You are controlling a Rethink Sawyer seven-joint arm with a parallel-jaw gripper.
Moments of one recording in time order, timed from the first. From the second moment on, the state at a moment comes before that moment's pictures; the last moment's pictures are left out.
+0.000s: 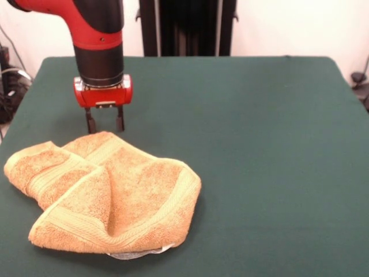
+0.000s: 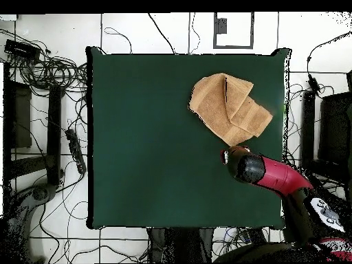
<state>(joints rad) -0.60 -0.43 0.09 1.65 -0.28 0.29 1.24</state>
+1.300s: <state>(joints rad) -0.48 -0.46 0.09 1.65 -0.28 0.29 1.24</state>
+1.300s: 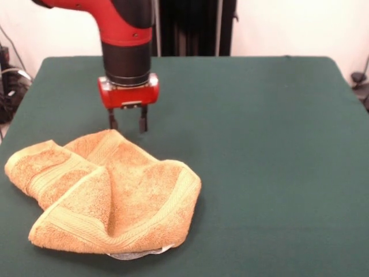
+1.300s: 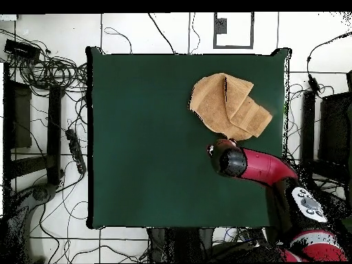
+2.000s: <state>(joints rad) -0.44 -0.46 0.09 1.61 -0.28 0.34 1.24</state>
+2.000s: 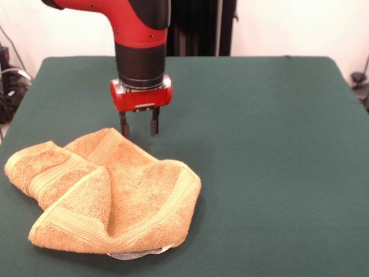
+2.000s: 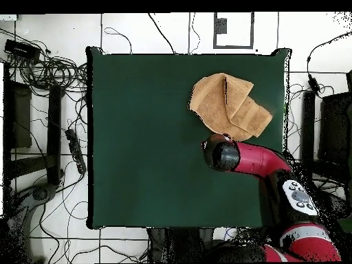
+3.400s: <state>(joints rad) -0.38 -0.54 0.08 1.49 -0.29 0.61 1.24</state>
